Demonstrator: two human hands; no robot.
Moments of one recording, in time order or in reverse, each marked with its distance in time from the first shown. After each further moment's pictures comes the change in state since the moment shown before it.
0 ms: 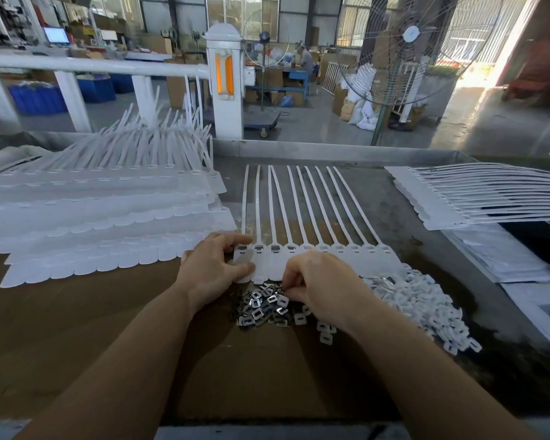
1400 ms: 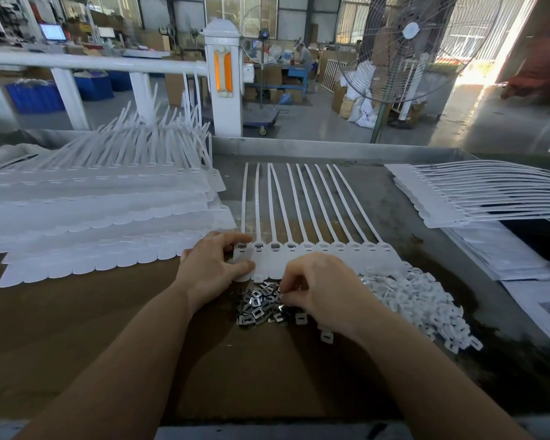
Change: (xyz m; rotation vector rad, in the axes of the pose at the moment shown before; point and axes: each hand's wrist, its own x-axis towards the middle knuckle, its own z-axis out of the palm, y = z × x) left_hand -0.003 0.002 -0.002 -0.031 0.002 0.013; right_hand -0.008 -0.002 0.000 0.049 0.033 -0.041
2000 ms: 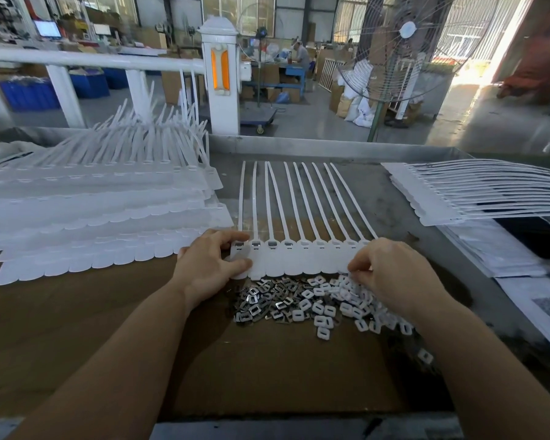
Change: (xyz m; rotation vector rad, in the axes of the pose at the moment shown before) left_hand 0.001 0.000 0.000 0.022 -0.018 0.004; right_hand -0.016 0.053 -0.038 -0.229 0.063 0.300
